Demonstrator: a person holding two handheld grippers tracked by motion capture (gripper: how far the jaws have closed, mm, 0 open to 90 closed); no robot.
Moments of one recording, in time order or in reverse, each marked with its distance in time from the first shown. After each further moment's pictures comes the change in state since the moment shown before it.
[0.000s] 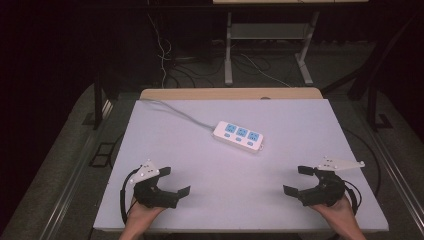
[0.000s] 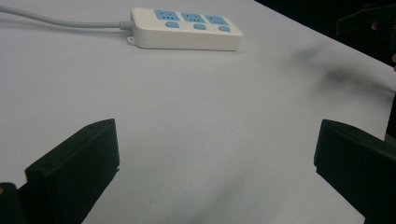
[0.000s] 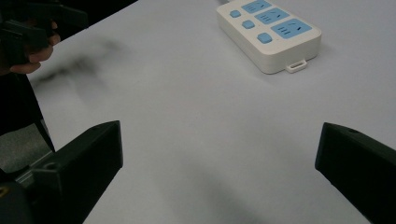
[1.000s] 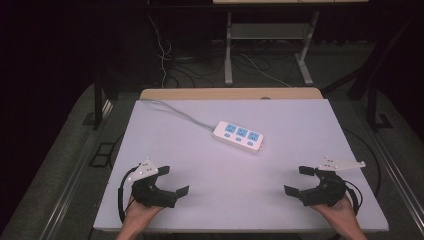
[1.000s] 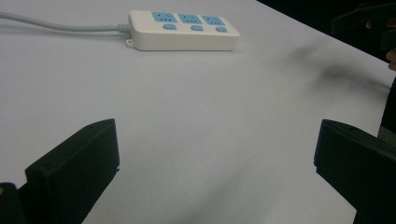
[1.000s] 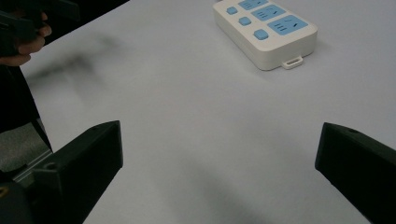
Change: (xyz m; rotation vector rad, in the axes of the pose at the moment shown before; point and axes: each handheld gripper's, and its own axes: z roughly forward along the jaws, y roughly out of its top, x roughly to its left) left arm -0.001 0.009 -0.006 0.019 -0.006 0.017; right arm -0.001 -0.001 -0.001 0.009 -0.009 0.004
